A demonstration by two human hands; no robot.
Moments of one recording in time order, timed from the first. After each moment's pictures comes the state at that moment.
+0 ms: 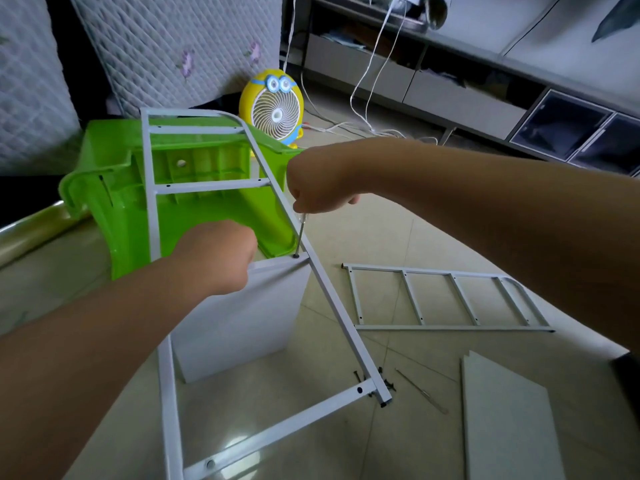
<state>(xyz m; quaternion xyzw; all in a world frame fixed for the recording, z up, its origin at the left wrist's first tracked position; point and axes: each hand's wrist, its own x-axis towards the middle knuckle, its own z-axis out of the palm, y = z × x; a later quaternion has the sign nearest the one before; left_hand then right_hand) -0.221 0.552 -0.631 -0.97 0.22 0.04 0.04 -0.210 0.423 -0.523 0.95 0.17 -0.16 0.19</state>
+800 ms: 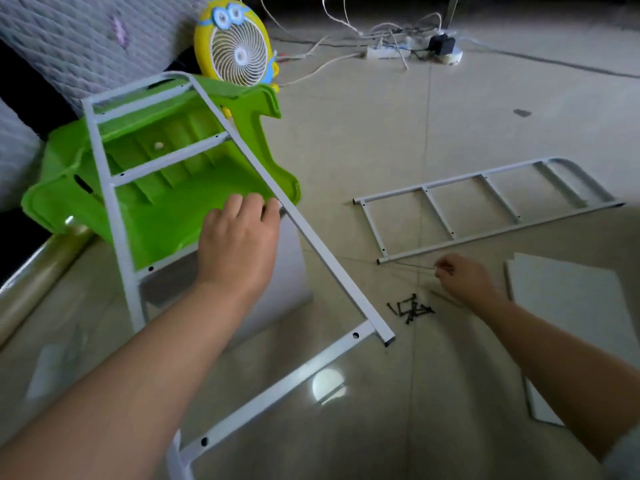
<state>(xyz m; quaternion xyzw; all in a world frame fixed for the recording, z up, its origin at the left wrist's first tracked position) -0.253 0.507 -0.665 -0.92 0.33 -0.21 0.06 -0.342 0.211 -0.818 0.91 -0.30 -0.03 -0.27</state>
